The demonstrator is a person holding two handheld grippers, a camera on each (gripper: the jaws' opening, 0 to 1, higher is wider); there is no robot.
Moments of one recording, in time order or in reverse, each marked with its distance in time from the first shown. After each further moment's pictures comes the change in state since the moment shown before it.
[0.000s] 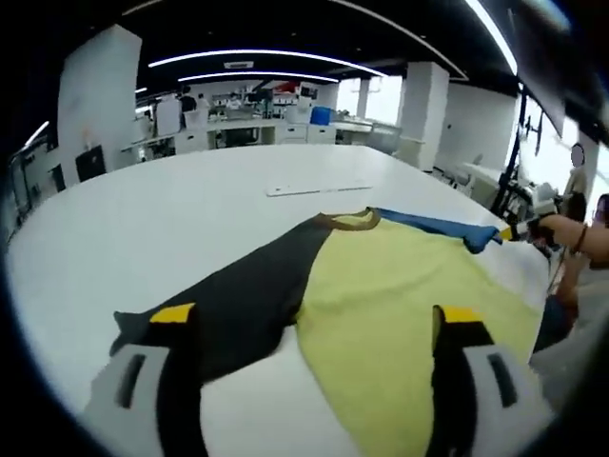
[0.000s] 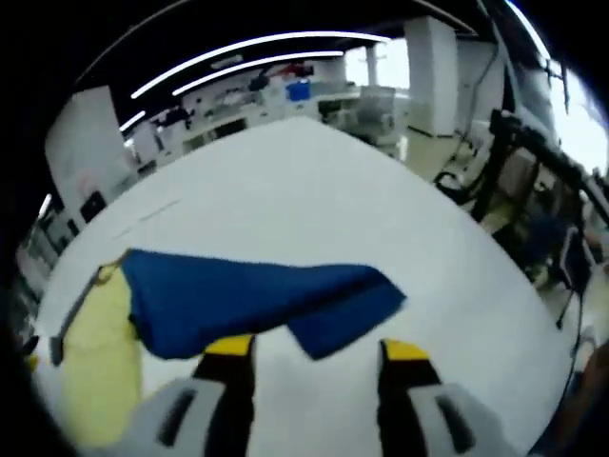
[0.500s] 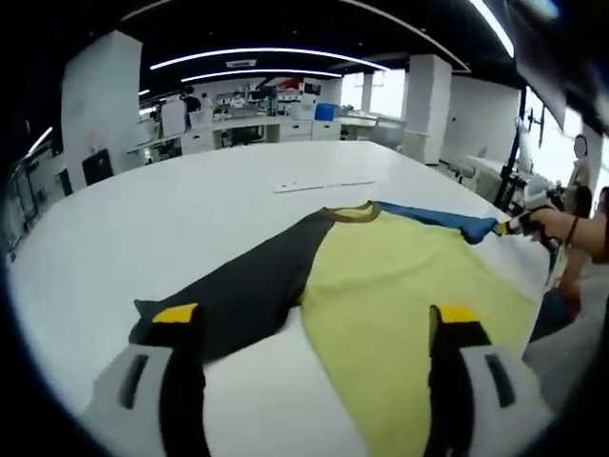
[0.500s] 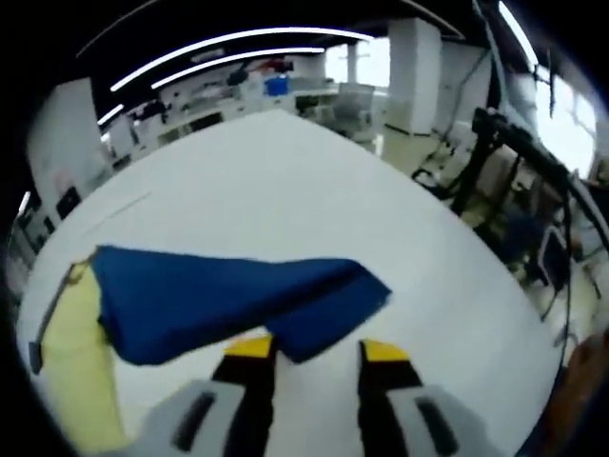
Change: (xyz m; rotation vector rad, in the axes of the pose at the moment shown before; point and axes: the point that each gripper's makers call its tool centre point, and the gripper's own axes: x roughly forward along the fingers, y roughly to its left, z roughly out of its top) left arm -0.029 0.000 -0.013 0.006 0.032 0.046; right arm 0.010 -0.009 -0.006 -0.057 0.029 -0.143
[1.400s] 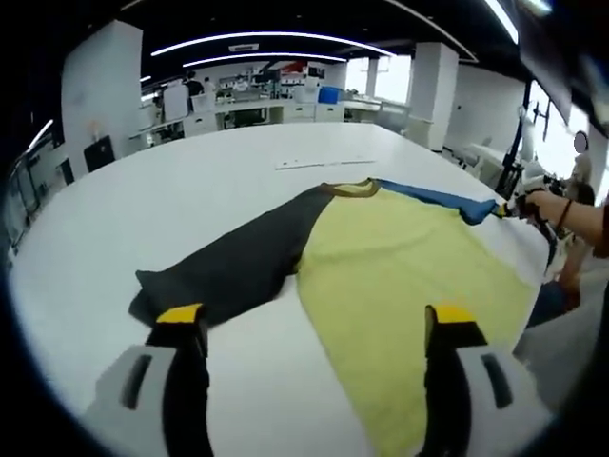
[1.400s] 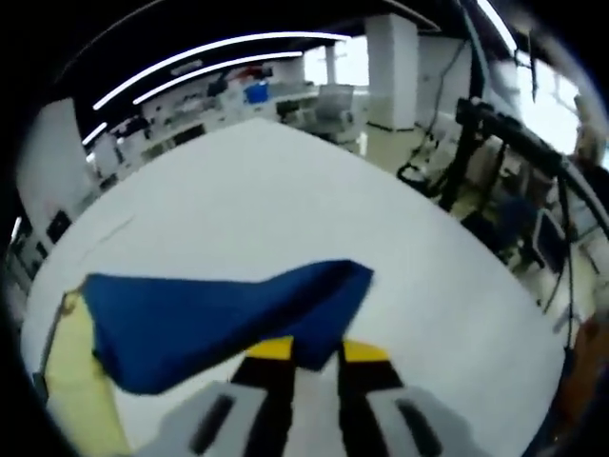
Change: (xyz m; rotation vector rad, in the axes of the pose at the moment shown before) left arm -0.009 -0.004 -0.023 -0.001 0.073 0.013; right arm 0.011 -0.008 0.015 0.110 -0.018 -0.005
